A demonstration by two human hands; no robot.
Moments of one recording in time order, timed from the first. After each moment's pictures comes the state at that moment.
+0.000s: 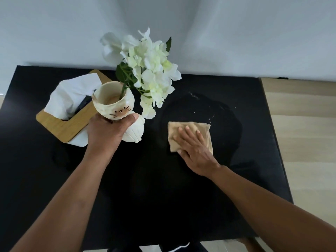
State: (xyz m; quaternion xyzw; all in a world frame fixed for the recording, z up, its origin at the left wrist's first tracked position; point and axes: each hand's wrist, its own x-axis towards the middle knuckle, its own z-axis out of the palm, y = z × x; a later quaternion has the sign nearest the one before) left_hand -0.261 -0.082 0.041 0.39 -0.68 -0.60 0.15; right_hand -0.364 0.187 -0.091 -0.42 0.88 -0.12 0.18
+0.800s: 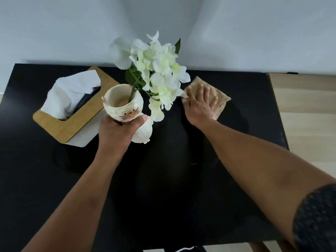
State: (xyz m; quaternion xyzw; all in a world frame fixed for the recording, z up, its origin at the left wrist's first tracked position) left_hand -0.269 -0.072 0.019 0.35 -0.67 -0.63 0.16; right_hand -0.479 0.099 -0.085 -0.18 0.96 -0.10 0.18
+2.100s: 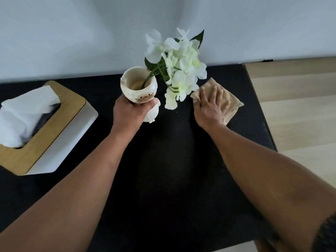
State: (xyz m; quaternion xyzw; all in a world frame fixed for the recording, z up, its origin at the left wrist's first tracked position) left_hand -0.389 -0.039 -0.019 0.26 -0.72 -0.63 0.10; right_hand -0.510 0.189 -0.087 -0.05 0.98 -0.12 0.14
